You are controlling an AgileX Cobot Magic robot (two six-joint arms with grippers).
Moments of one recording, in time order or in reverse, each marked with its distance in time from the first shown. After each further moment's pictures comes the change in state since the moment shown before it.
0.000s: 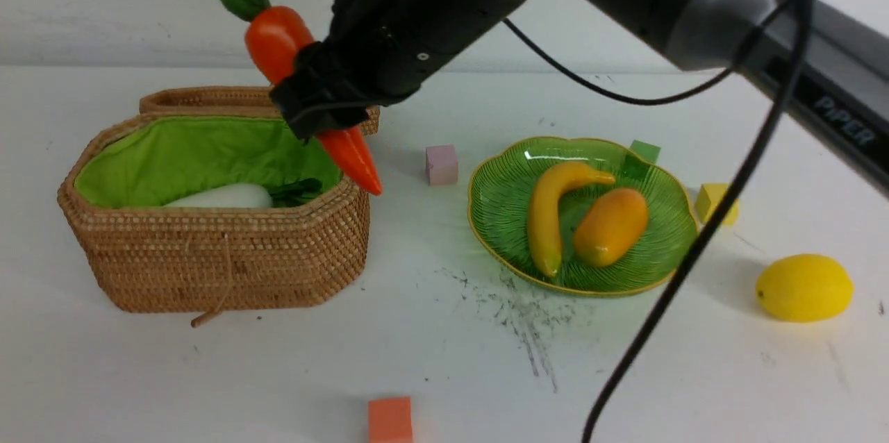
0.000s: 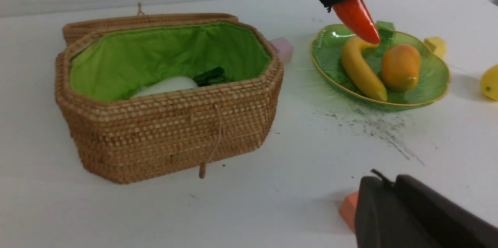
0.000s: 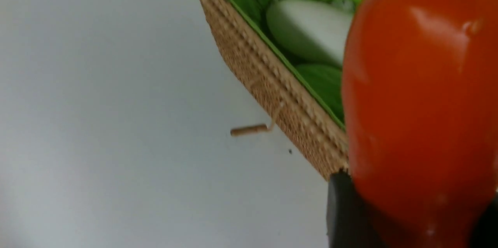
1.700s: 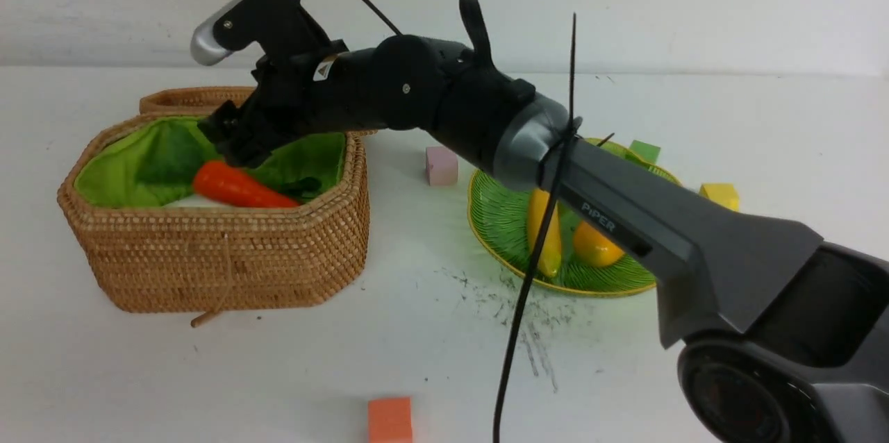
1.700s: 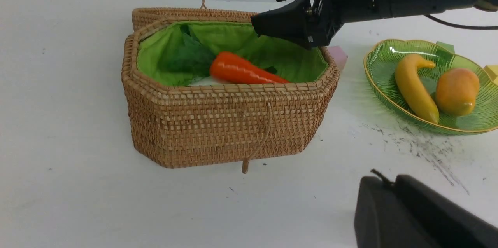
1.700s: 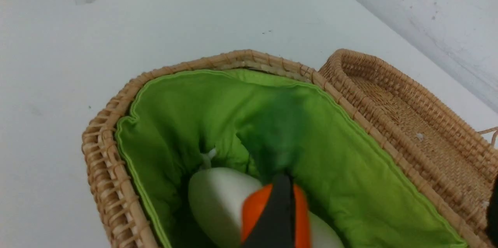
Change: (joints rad) right arm 0.002 0.352 -0.143 0.176 -0.556 -0.469; left arm 0.000 0.000 0.000 0.165 -0.004 -0.188
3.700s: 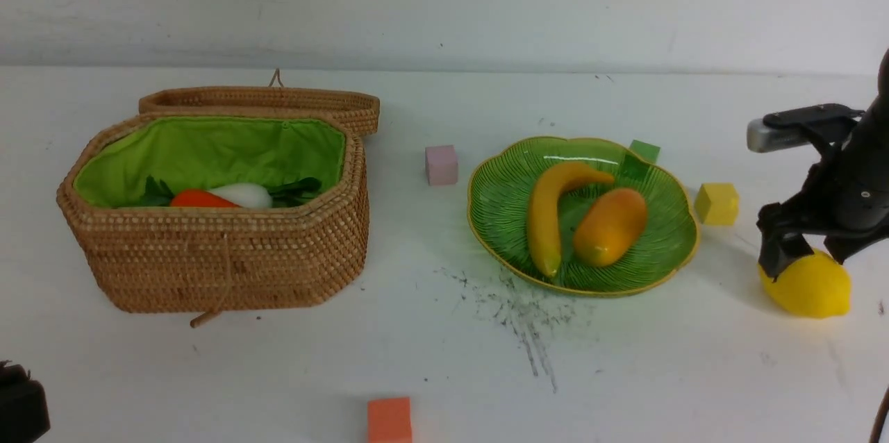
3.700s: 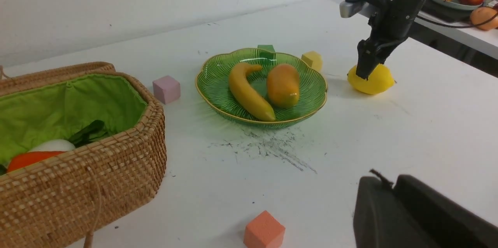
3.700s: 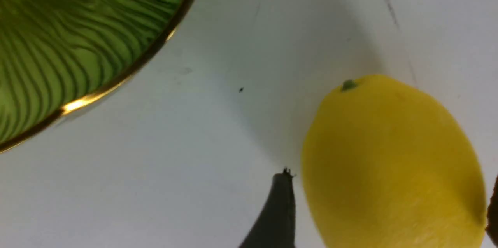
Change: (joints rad) right arm -0.782 -0.496 0.936 -0.474 0.448 0.401; left arm 0.000 0.000 0.000 -0.571 0.000 0.573
